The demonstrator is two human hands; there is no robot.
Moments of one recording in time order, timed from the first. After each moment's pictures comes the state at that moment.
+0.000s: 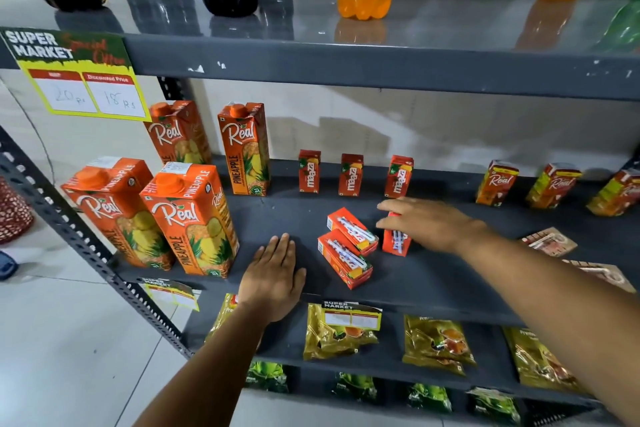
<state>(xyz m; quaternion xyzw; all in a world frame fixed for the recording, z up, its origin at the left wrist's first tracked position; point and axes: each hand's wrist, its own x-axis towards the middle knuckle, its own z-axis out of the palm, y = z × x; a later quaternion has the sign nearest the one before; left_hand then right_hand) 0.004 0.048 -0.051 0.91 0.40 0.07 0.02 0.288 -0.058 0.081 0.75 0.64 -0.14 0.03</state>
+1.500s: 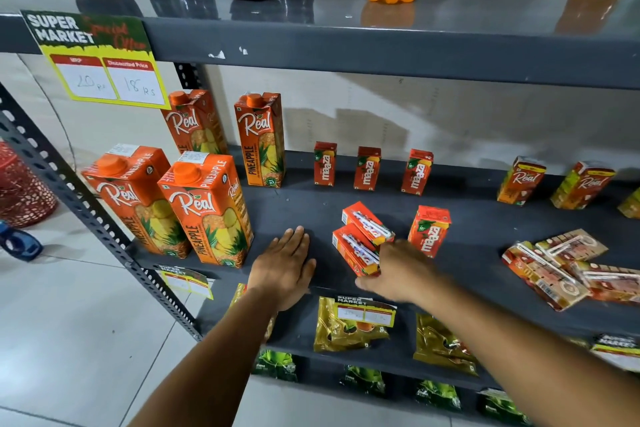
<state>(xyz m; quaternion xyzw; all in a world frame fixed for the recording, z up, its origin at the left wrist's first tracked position) -0.003 0.055 -0.047 0.92 0.38 0.07 0.05 0.193 -0.067 0.030 0.83 0.55 -0.14 0.01</state>
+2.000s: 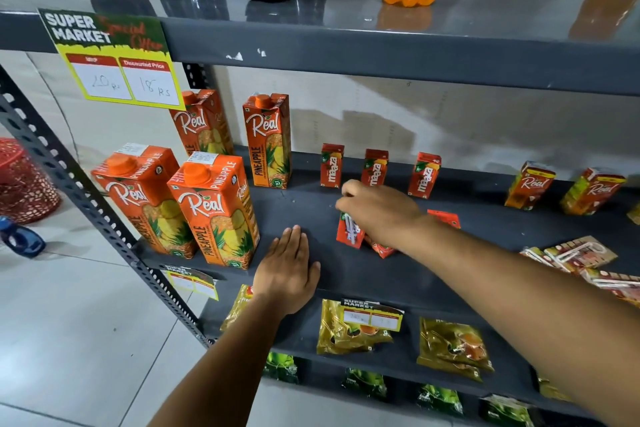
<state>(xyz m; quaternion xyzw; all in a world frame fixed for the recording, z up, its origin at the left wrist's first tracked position) -0.003 0.052 -0.049 0.91 0.41 0.08 0.03 0.184 -0.007 0.099 0.68 0.74 -0.01 0.00</state>
